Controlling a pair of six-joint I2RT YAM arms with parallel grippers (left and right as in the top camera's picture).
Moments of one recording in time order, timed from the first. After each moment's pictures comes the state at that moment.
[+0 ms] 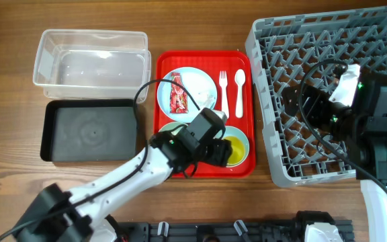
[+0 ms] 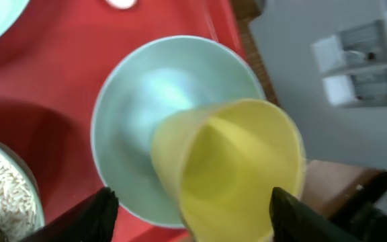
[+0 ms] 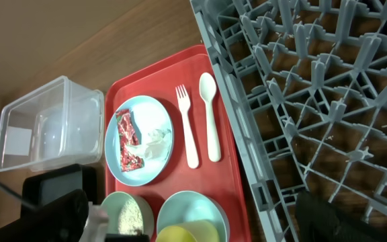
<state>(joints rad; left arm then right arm) -0.86 1.49 0.90 -0.42 0.17 -0.58 -0.05 1.02 1.15 -0.93 -0.32 0.41</state>
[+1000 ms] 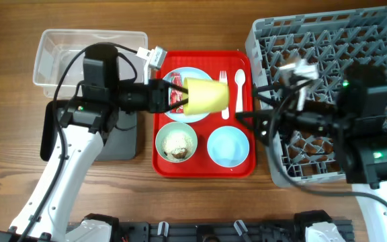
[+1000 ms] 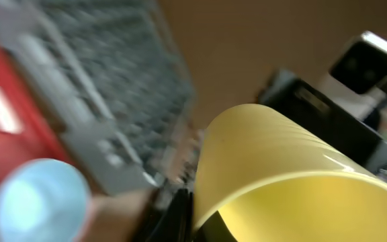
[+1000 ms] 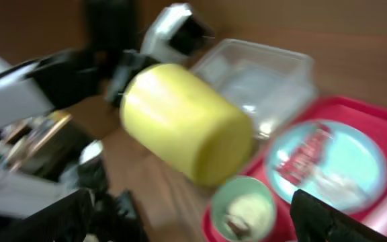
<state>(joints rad) -0.20 1.34 1.05 -0.31 1.27 -0.58 0.14 1.03 1.15 -0.66 -1.01 0.07</state>
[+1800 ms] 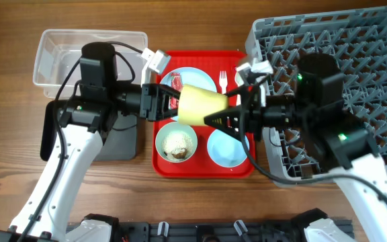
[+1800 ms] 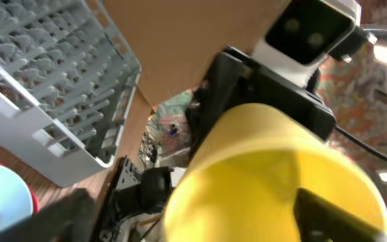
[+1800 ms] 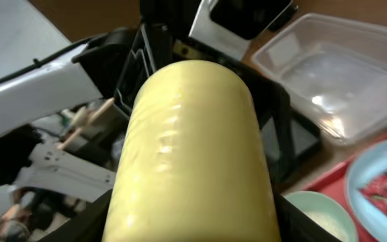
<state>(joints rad) -0.19 1.34 1.05 -0.25 1.49 -0.57 0.35 1.12 1.15 -0.53 -1.01 0.19</state>
